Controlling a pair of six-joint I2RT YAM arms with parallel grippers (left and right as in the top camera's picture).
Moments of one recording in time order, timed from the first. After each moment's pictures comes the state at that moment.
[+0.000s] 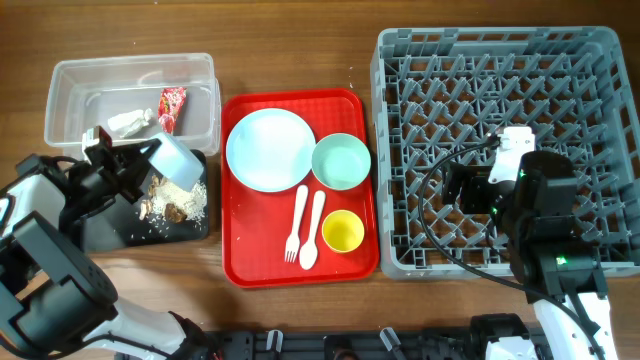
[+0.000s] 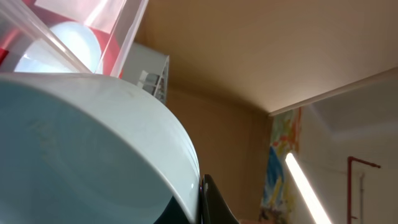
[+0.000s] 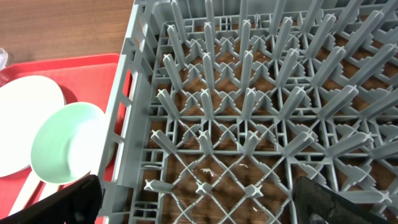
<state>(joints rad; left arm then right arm) 0.67 1.79 1.03 -0.91 1.54 -0.20 0.06 0.85 0.74 -0.59 -0.08 0.09</state>
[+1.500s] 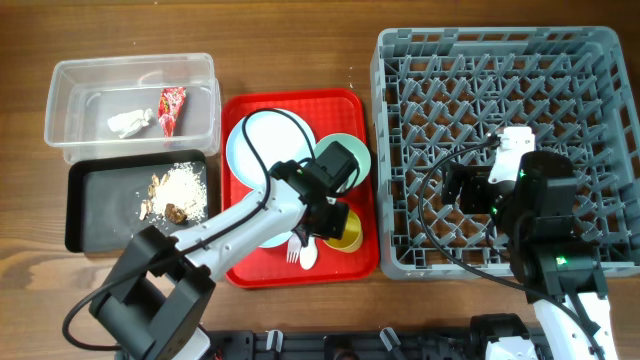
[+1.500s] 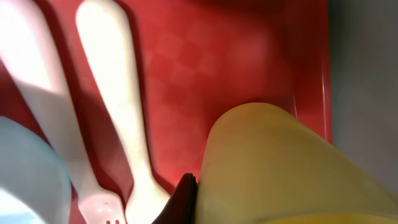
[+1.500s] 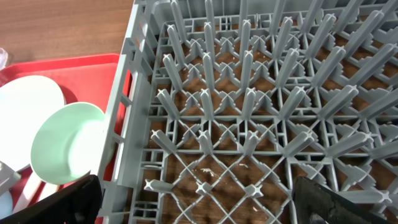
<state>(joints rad) -0.74 1.69 1.06 -0.79 0.18 -0.47 0.06 0.85 0.74 -0.59 -0.08 0.09</state>
